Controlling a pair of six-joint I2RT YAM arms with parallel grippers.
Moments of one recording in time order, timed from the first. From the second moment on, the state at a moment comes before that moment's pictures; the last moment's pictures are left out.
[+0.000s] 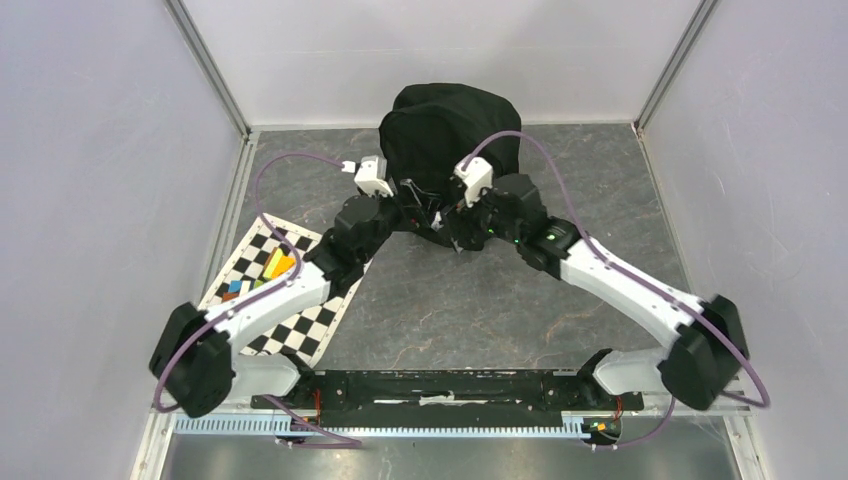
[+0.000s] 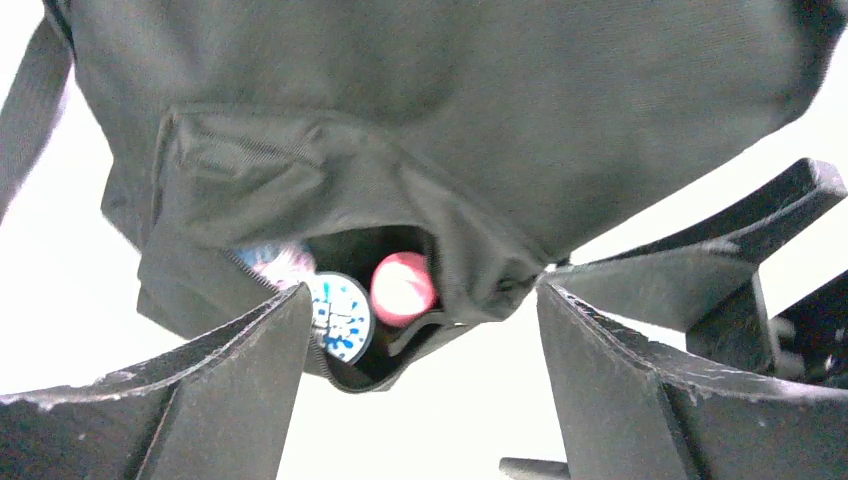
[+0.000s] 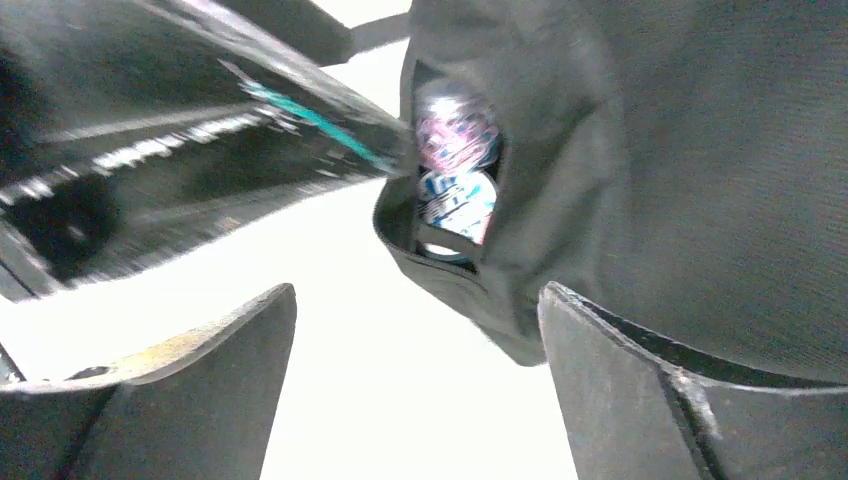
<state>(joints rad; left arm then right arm) -0.69 1.31 0.80 0.32 -0.20 -0.61 0.70 1.38 1.04 -0.13 -0.10 -0.04</state>
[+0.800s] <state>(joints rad) -0.69 1.52 0.85 0.37 0.11 -0.37 0.39 1.15 0.78 0.02 -0.21 0.22</state>
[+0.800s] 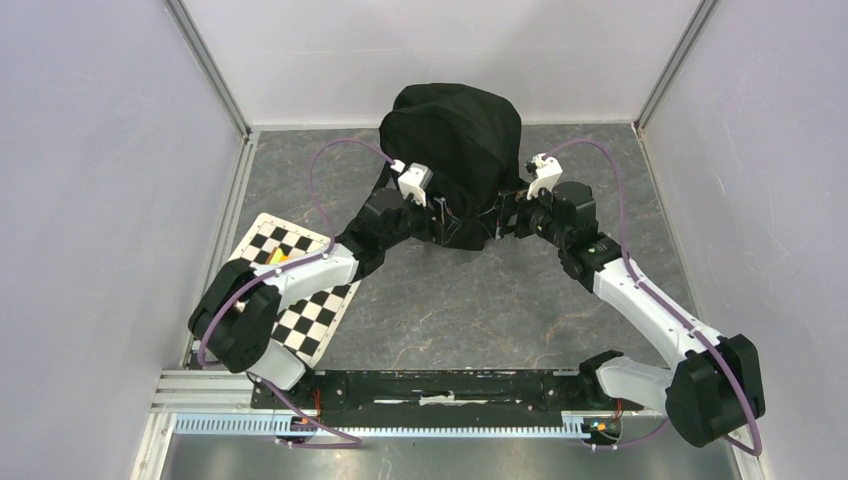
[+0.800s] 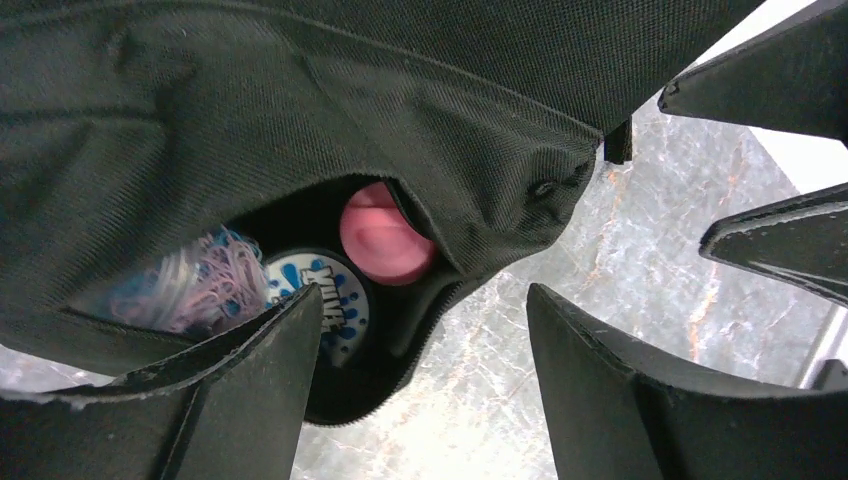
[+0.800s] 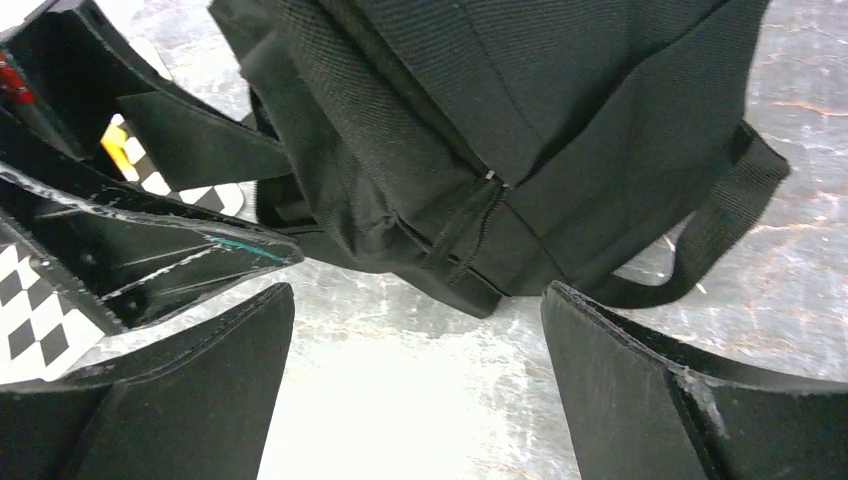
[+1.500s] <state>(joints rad) -0.63 1.57 0.94 0.26 0.30 -0.09 0.39 1.15 0.74 0.08 -0.28 0.28</state>
